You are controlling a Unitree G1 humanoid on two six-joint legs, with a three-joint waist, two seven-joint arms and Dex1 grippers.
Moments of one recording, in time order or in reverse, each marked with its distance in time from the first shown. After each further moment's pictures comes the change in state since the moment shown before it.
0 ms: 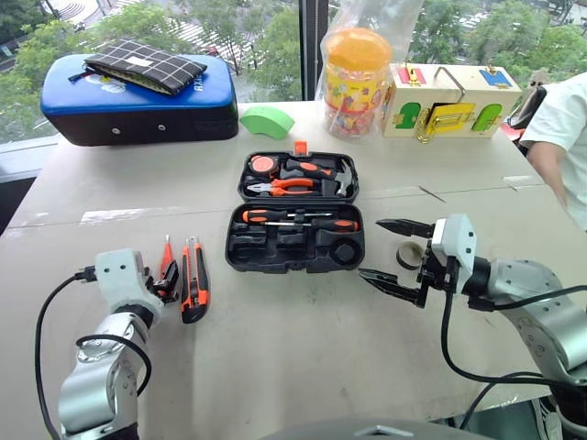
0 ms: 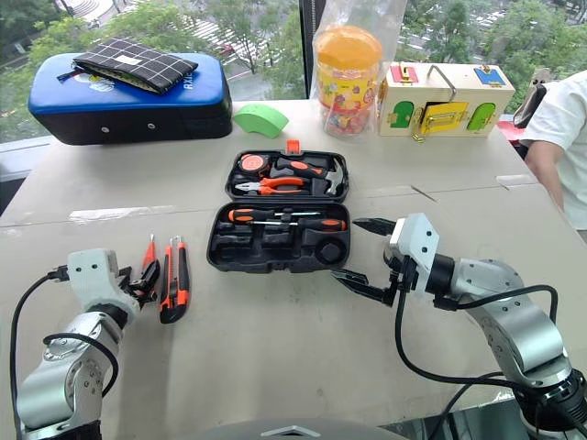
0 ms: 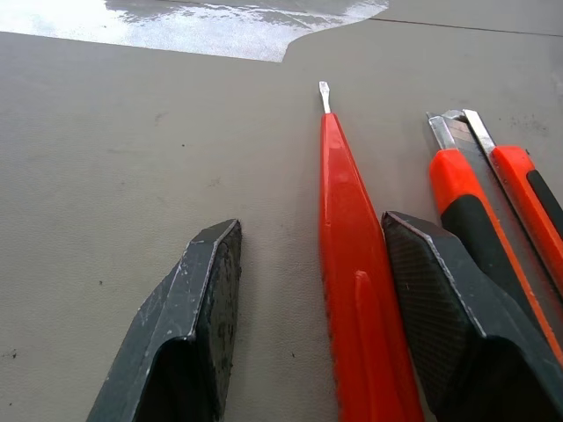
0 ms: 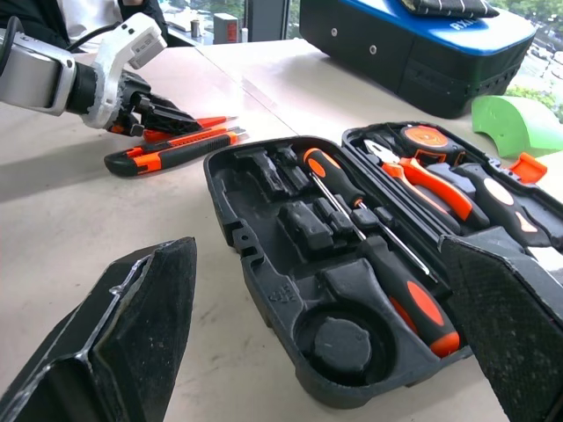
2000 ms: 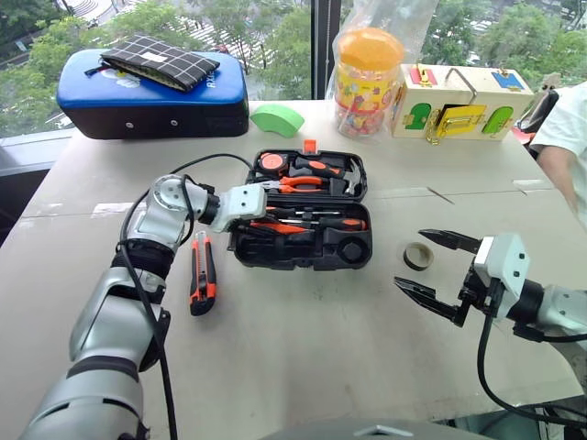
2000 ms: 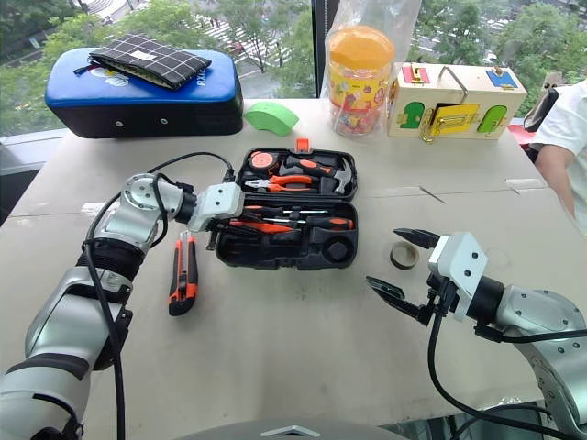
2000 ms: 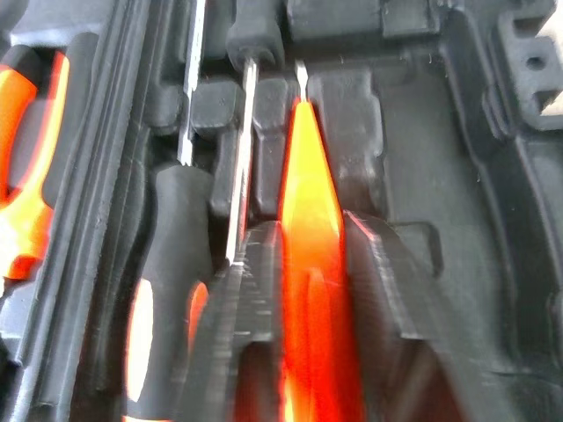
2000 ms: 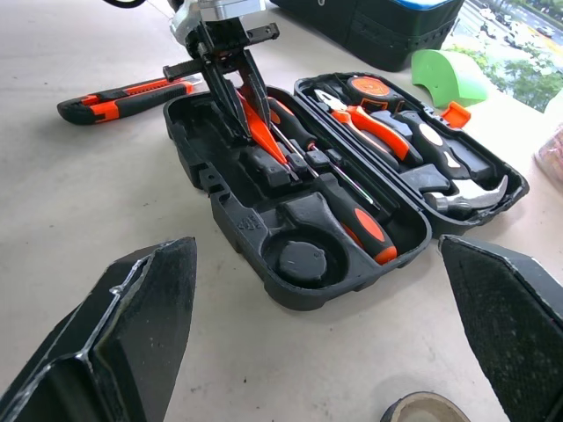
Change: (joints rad) left arm -0.998 0.313 -0.745 1.202 0.382 -0.988 -1.334; right arm 0.271 -0.108 -0.227 -0.168 0.030 0.008 -0.070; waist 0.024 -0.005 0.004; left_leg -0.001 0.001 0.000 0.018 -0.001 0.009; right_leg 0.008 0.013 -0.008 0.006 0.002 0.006
